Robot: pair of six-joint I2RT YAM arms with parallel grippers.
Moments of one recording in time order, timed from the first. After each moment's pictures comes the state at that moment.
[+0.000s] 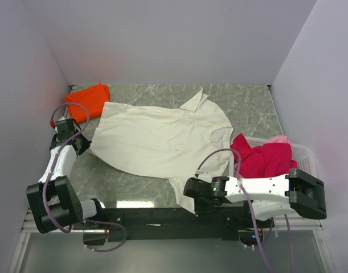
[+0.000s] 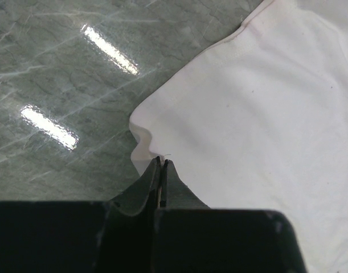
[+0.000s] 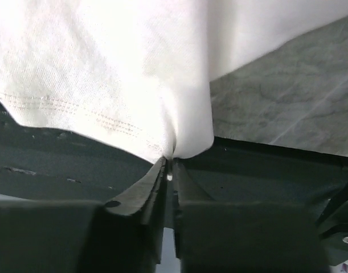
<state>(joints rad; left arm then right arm) 0.31 1.26 0.76 -0.36 -0.02 -0.51 1.30 1.26 0.59 -0.69 0.07 1.25</state>
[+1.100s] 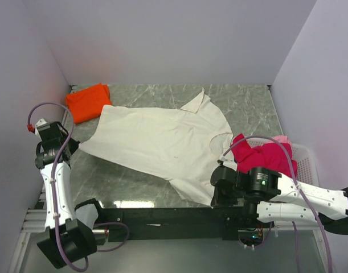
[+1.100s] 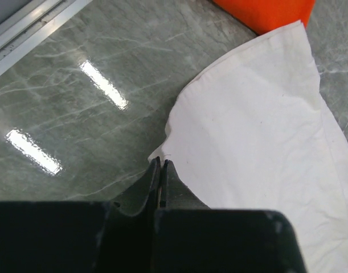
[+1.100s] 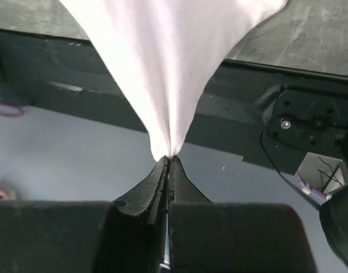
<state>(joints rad) 0.40 0.94 0.85 -0.62 -0.03 -0.55 1.27 0.82 0.88 -1.23 0.11 1.26</state>
